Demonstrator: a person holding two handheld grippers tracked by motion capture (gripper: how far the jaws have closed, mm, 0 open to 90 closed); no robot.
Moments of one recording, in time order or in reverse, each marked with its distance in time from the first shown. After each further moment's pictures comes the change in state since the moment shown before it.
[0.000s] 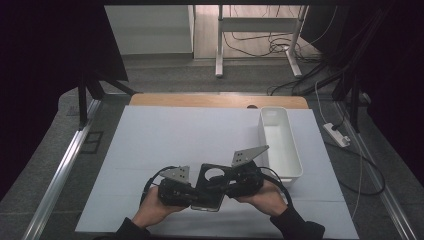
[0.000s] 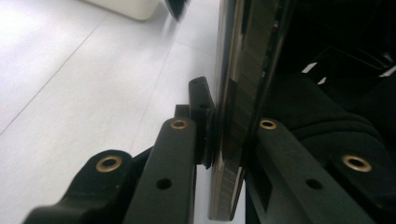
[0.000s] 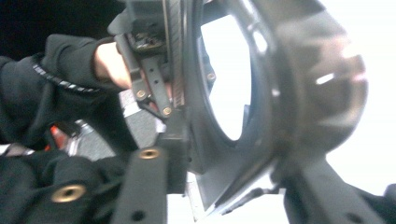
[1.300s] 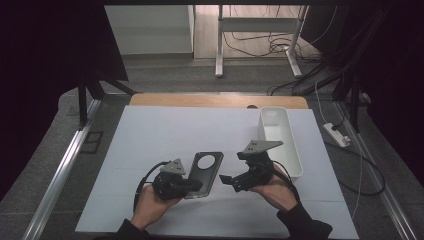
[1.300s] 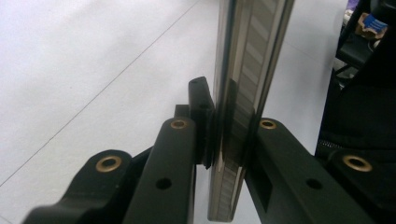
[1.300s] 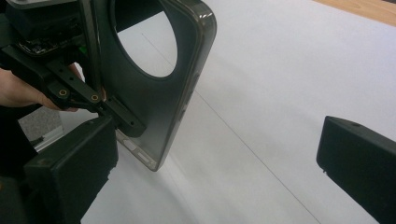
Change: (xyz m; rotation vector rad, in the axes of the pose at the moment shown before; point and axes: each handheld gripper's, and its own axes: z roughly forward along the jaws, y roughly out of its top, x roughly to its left) left arm 0.004 -0.002 -0.010 0.044 0.301 -0.162; right arm -0.020 -0.003 -0.021 -0.033 -0.336 0.084
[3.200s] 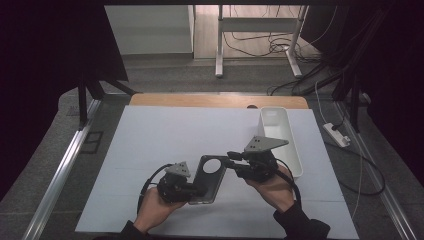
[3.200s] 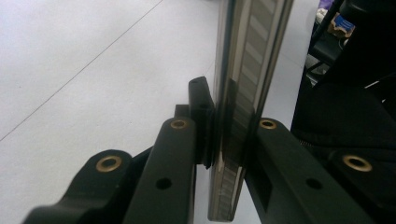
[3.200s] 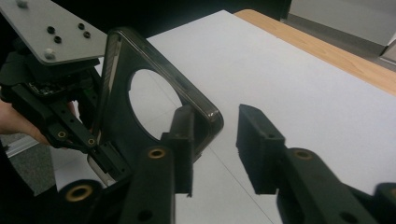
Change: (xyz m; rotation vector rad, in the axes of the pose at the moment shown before) left arm -0.007 0.004 0.008 0.032 -0.101 -0.008; right arm 0.015 0.020 -0.019 -0.074 -0.076 -0.097
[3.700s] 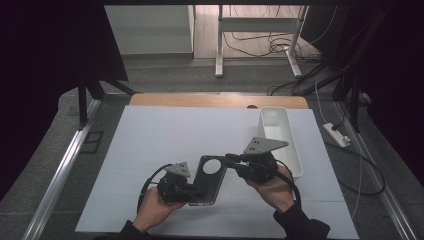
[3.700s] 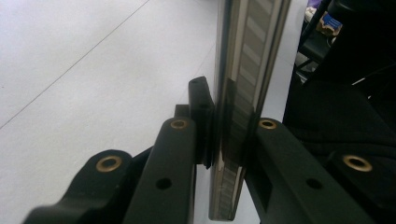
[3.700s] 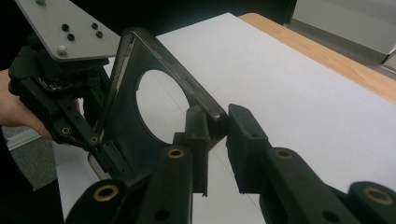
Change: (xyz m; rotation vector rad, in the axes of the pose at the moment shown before) left arm 0.001 0.000 0.000 0.007 -0.042 -0.001; right arm 0.004 0.001 -0.002 -0.004 0.003 -0.039
